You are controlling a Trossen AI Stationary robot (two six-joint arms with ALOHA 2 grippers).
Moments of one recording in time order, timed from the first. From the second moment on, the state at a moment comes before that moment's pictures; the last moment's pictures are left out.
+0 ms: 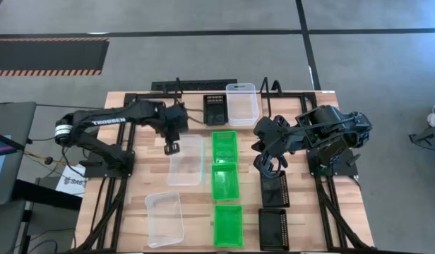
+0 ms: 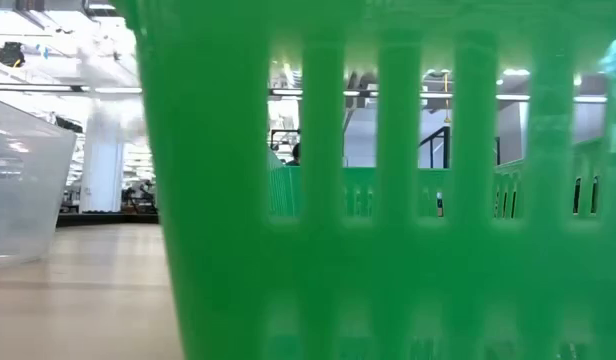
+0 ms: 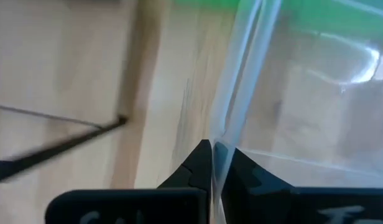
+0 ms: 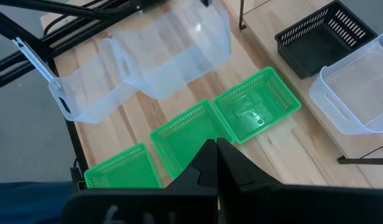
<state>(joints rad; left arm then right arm) 0.25 1.38 1.27 -1.14 0.04 0.05 0.33 1.72 2.33 -1.57 0.34 0.77</state>
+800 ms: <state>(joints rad) 0.51 1.69 2.01 -1.15 0.04 0.28 0.33 1.62 2.33 -1.57 0.45 0.70</state>
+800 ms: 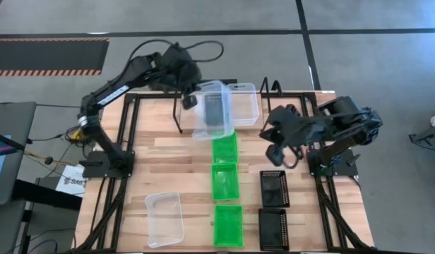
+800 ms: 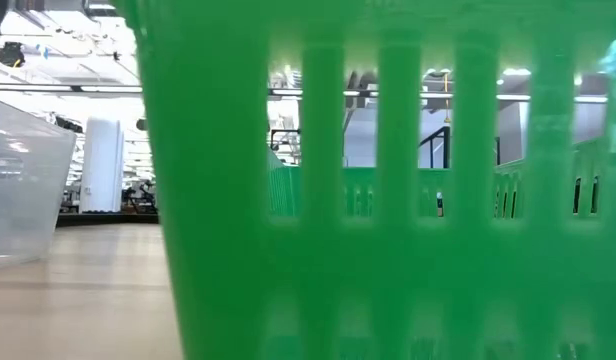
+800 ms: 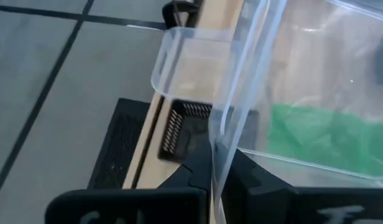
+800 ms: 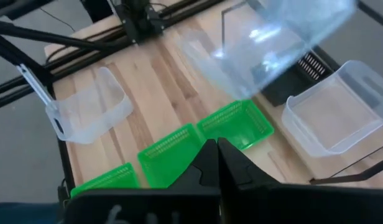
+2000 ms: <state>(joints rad) 0.57 1.96 2.33 -1.11 -0.25 0.19 -0.21 1.81 2.35 -1.41 0.53 0.33</state>
